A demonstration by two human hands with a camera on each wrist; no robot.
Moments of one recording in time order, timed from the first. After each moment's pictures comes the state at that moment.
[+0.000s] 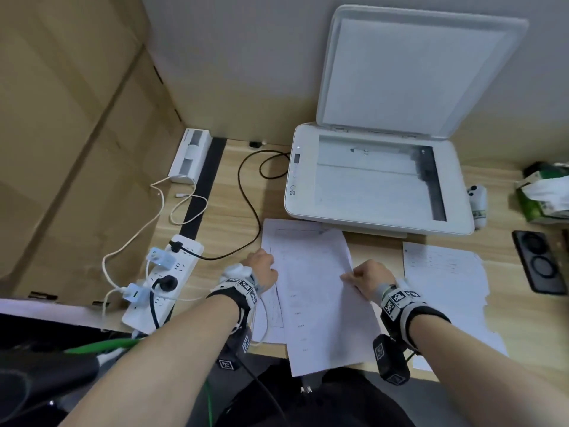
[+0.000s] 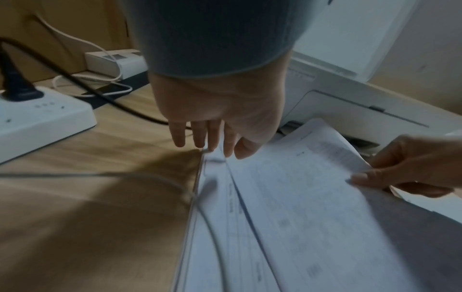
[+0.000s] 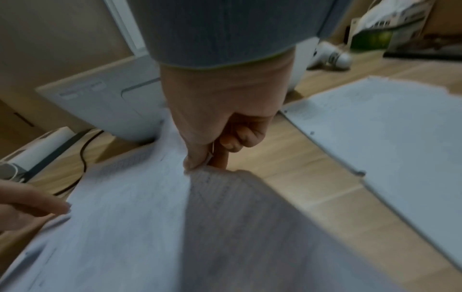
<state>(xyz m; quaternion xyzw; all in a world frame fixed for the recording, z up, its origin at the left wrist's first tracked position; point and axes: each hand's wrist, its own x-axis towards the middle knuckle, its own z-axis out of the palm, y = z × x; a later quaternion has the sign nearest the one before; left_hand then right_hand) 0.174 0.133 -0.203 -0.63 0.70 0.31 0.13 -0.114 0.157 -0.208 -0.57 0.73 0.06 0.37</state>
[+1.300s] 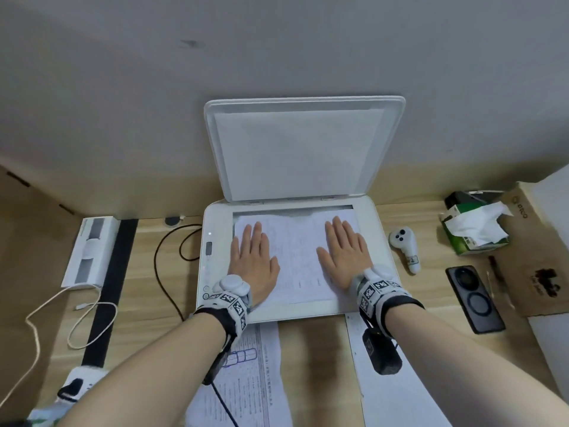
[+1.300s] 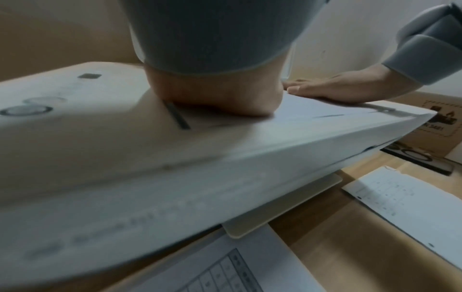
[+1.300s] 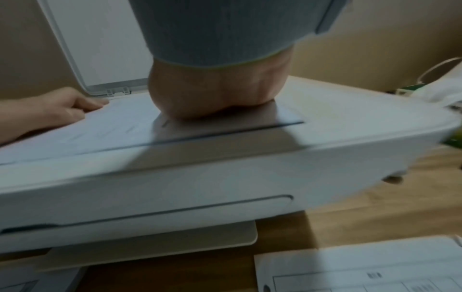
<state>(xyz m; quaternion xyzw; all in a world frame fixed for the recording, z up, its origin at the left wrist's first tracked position) -0.001 -0.048 -0.157 -0.58 0.81 0.08 0.08 -0.232 -0.018 -0.163 -0.67 0.72 0.01 0.17</state>
